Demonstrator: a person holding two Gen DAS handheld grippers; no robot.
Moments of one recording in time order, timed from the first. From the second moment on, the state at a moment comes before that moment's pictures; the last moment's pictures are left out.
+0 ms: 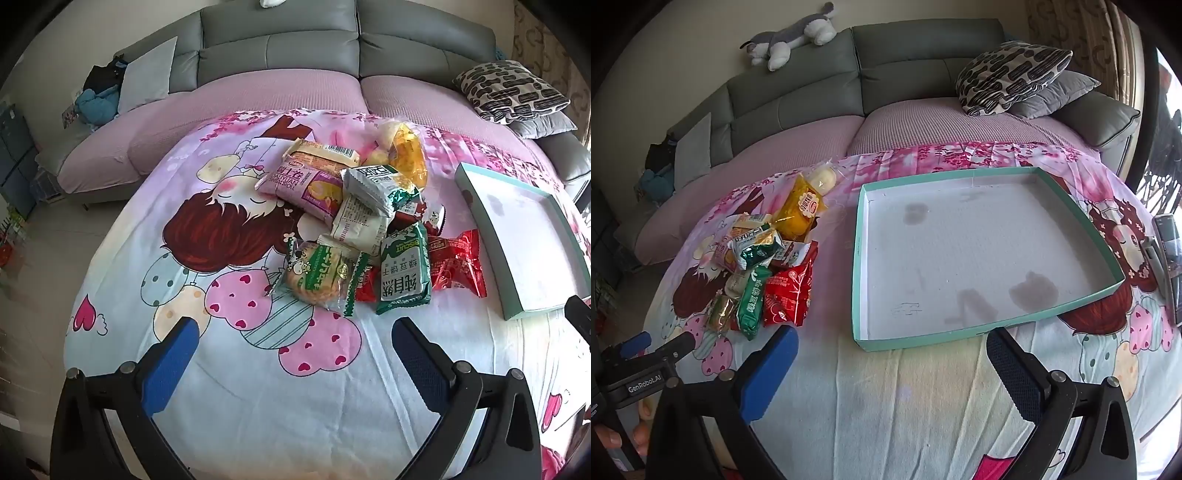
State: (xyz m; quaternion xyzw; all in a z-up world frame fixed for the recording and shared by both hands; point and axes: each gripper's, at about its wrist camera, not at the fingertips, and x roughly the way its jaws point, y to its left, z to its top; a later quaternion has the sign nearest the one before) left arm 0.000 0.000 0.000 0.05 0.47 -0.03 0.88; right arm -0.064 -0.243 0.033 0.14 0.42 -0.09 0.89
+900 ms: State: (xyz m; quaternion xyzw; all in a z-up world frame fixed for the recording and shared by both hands) left arm 0.000 -0.005 0.005 0.06 0.44 -0.04 0.90; right arm -0.063 -0.239 0.032 0.13 0.42 -0.09 0.89
